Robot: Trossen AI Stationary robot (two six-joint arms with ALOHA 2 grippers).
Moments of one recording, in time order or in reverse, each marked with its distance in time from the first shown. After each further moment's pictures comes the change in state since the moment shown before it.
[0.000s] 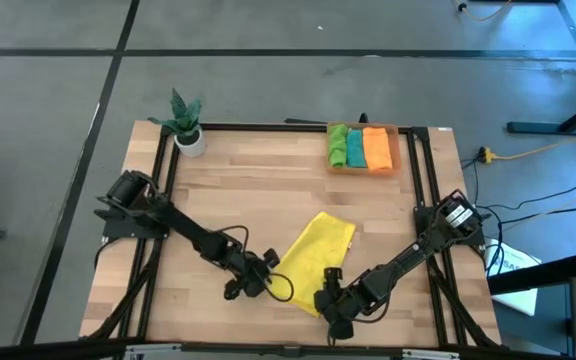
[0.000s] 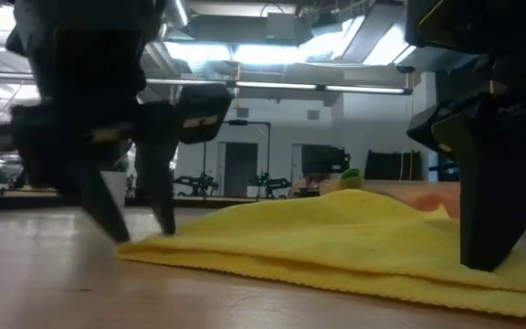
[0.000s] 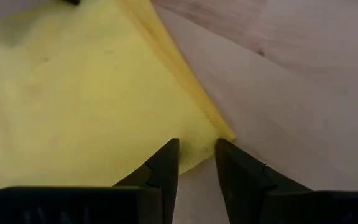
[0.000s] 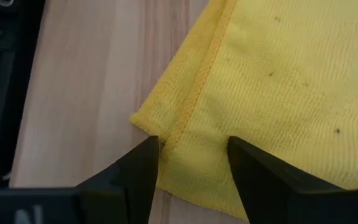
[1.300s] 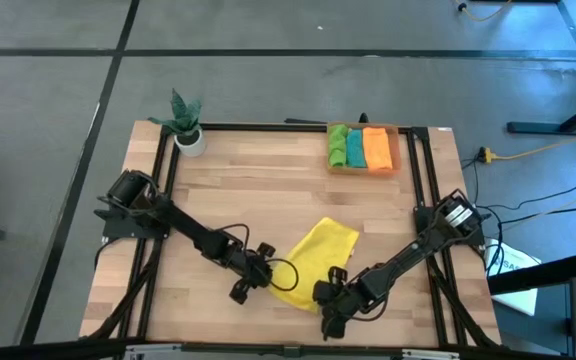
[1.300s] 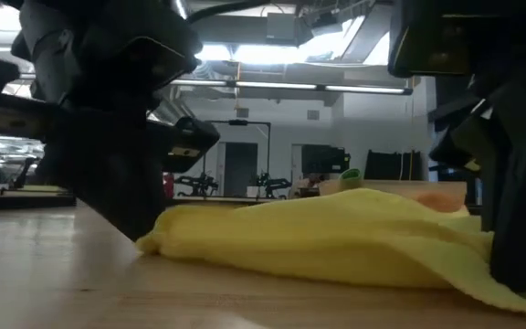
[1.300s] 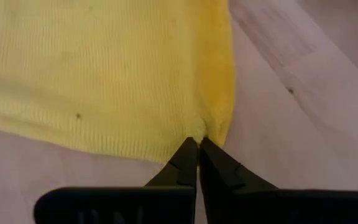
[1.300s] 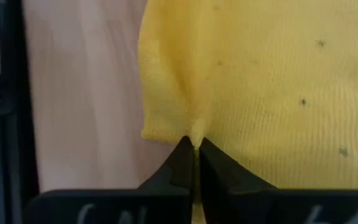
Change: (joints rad) left arm 0.011 0.005 -0.001 0.000 0.015 -0.484; right arm -0.003 0.005 -0.002 0.001 -0.029 0.305
